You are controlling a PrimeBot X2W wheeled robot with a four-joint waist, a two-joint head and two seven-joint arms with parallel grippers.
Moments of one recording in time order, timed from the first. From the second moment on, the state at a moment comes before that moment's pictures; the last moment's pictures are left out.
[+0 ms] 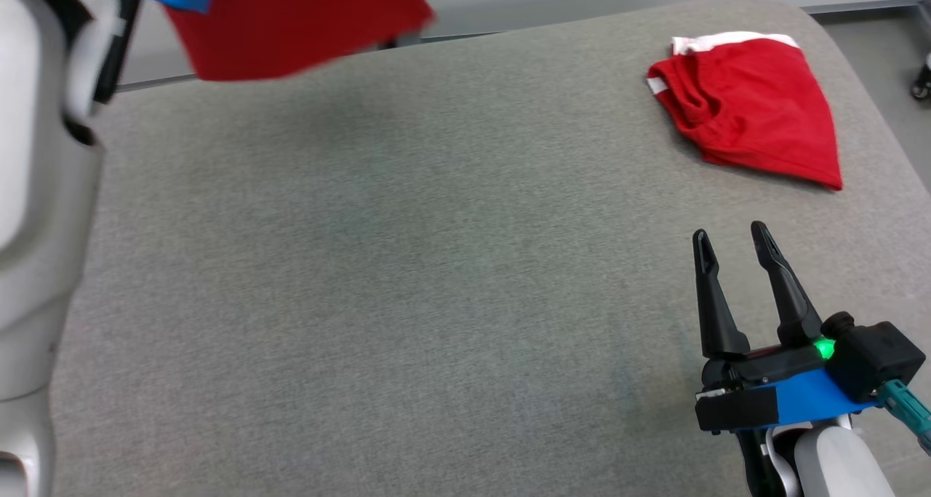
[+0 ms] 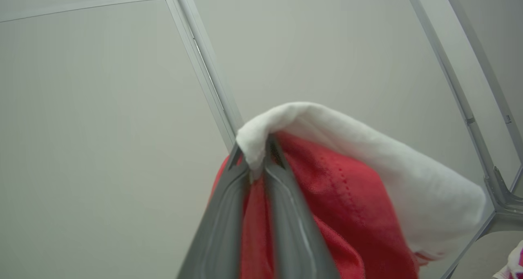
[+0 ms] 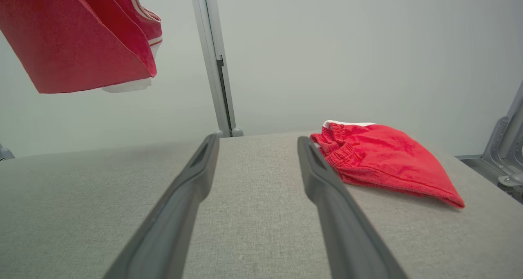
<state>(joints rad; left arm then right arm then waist) -1.12 0.41 -0.40 0.26 -0.22 -0.13 -0.08 -0.16 -0.06 0.05 0.06 0.20 0.13 -0.26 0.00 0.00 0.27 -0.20</state>
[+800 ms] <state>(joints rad) -0.37 0.20 -0.73 0.42 -0.33 -0.09 -0.17 -0.14 -0.05 0.05 0.09 0.23 0.13 -0.26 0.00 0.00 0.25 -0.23</state>
